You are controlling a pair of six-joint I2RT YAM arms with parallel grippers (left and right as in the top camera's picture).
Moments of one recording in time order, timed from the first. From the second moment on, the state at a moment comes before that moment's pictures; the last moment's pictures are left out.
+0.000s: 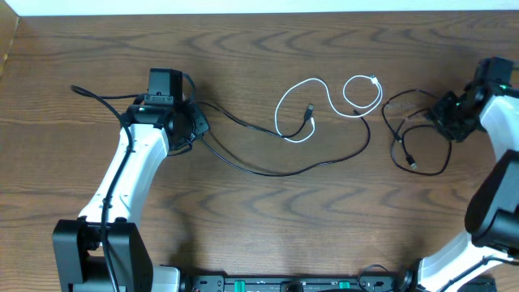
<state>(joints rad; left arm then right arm) -0.06 1.58 1.13 -0.73 0.11 -0.56 -0.32 1.89 1.32 -0.73 -0.21 0.56</state>
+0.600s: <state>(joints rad) -0.06 1.58 1.13 -0.73 0.11 -0.56 -0.30 1.74 1.32 -0.80 -0.15 0.59</state>
